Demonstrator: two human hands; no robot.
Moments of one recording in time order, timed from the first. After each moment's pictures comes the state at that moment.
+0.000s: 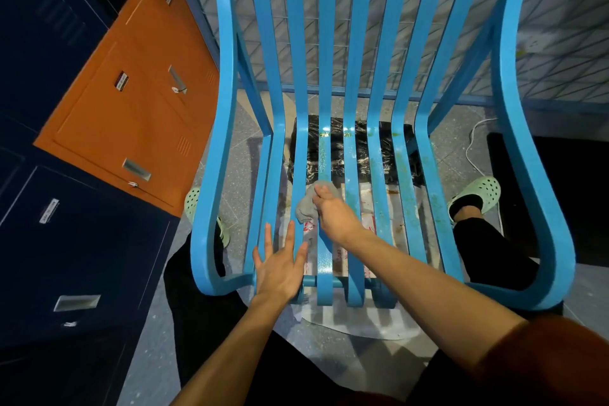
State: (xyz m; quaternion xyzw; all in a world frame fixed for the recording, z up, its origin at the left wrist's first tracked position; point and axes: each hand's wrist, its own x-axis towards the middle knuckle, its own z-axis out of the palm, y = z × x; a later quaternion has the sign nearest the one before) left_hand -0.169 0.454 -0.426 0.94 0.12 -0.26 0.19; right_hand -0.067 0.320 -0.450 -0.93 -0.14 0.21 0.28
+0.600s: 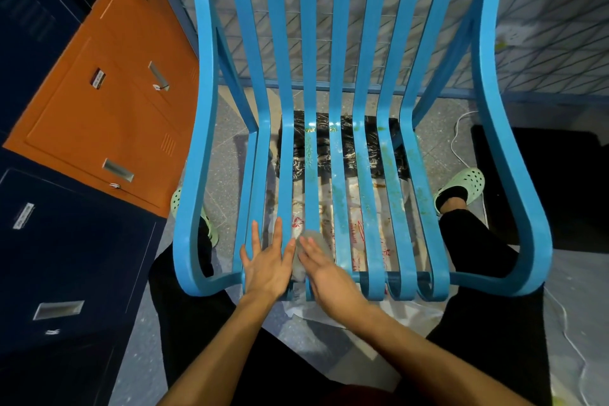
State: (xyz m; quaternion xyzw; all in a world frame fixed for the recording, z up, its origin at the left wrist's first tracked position) left_hand -0.171 0.456 -0.437 0.94 0.12 -0.25 0.19; right_hand -0.186 0.308 -0.467 -0.90 -0.19 0.21 0.33
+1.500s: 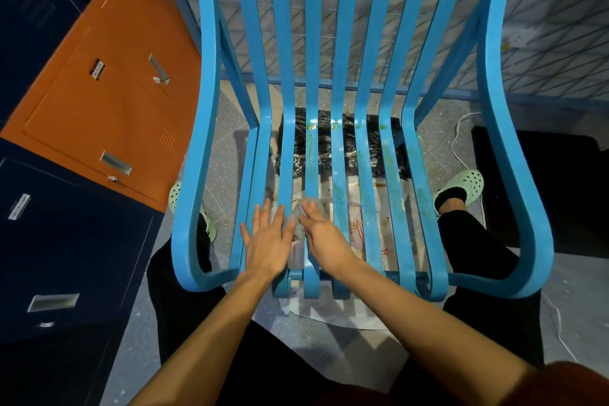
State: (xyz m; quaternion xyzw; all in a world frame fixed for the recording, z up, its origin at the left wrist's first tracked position) left_hand -0.140 0.461 -0.444 0.95 0.10 -0.20 0.21; right_hand -0.123 0.317 -0.464 -0.90 -0.11 0.20 0.38
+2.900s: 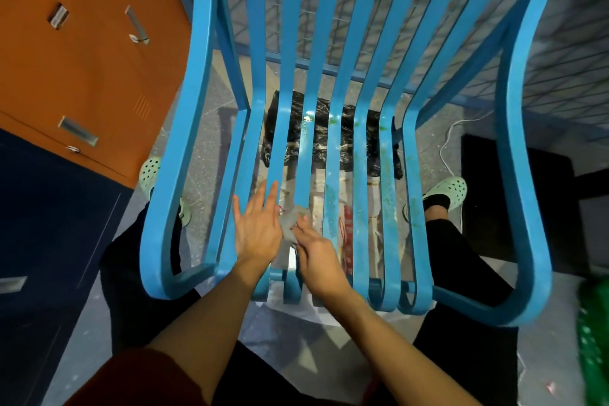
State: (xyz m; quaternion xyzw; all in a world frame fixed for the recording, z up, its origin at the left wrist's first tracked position) left_hand -0.106 0.451 -0.492 0.99 0.08 -0.09 0.11; right_hand -0.140 0.312 -0.453 -0.88 -0.08 0.19 0.42
